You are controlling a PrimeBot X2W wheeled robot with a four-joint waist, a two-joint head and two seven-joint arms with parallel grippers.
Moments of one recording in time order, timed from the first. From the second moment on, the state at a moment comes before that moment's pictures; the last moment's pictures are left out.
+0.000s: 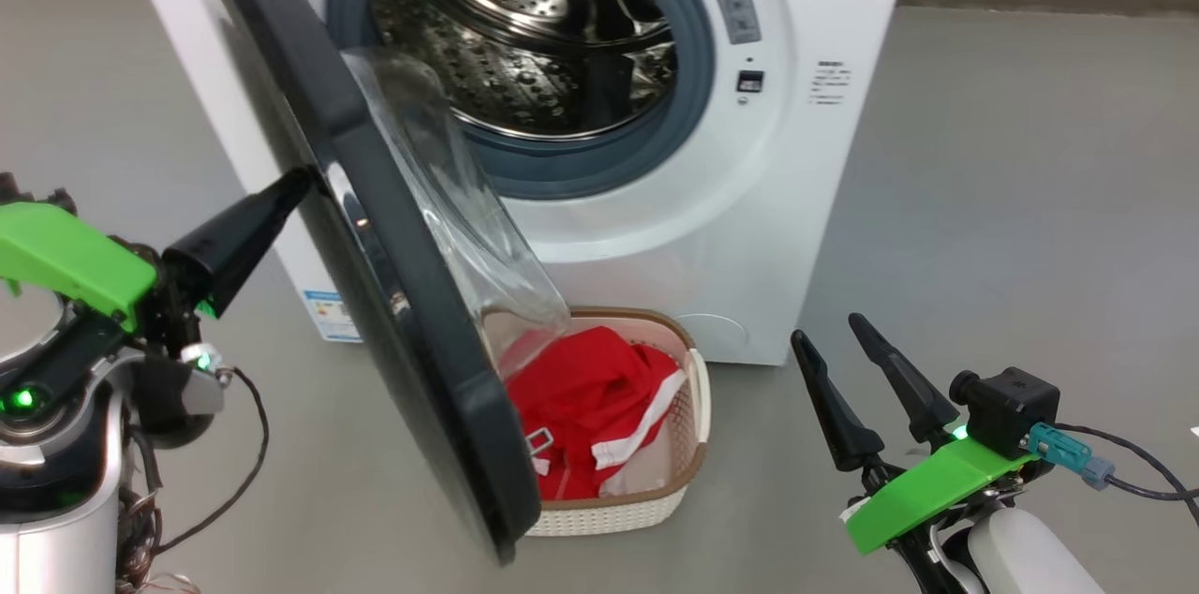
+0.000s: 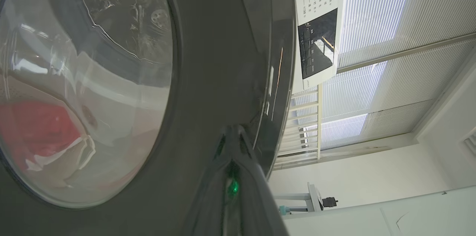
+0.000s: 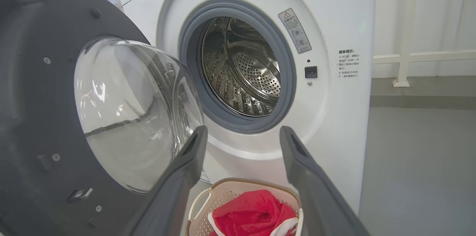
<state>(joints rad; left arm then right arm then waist) -0.48 0.18 0.02 -0.11 -1.49 0.46 0.76 -0.24 -0.19 0.28 0.30 0.49 0.13 -0.26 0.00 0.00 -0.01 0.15</state>
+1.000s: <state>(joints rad) -0.69 0.19 0.13 0.10 -1.43 0.27 0.57 -0.29 -0.16 0.24 0.26 0.48 0.13 -0.26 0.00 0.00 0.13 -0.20</state>
